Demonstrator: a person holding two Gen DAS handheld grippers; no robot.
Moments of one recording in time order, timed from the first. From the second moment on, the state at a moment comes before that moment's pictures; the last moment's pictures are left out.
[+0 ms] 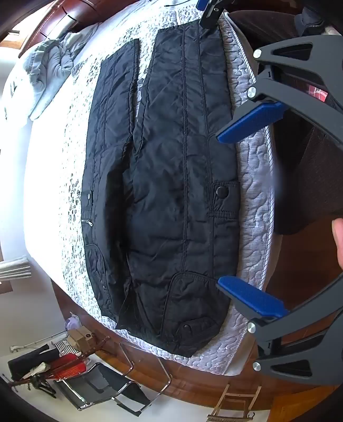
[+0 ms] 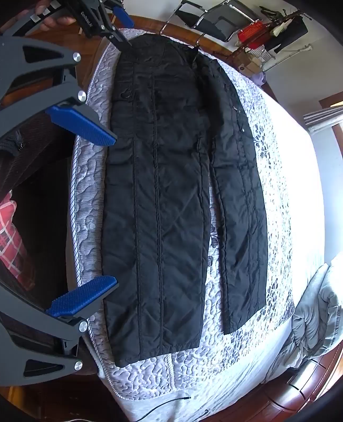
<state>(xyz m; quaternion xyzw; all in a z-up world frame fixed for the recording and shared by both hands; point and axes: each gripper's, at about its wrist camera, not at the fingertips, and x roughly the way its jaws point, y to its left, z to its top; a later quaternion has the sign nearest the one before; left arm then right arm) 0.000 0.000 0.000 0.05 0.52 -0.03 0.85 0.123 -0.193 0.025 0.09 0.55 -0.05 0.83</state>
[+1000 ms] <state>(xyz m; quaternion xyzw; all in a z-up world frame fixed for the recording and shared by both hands) -0.002 -0.004 0.006 0.06 0.51 -0.04 0.86 0.119 -0.193 0.047 0.07 0.51 -0.06 0.86</state>
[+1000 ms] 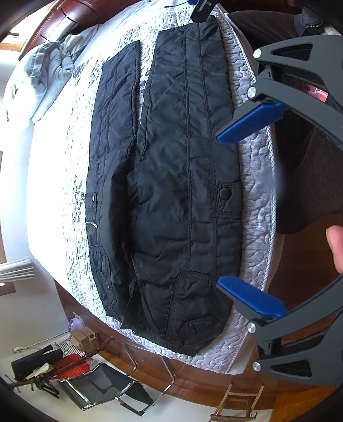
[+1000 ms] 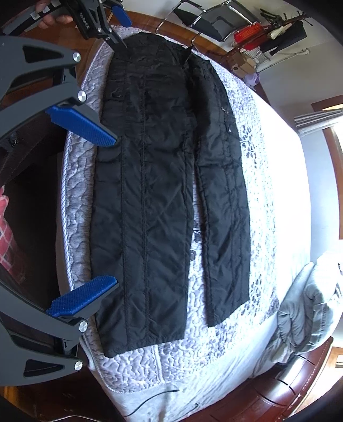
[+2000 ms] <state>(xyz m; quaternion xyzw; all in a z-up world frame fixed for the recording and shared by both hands) 0.003 -0.010 0.014 0.06 0.49 -0.06 0.87 0.113 -0.195 0.058 0.06 0.47 -0.08 0.88</state>
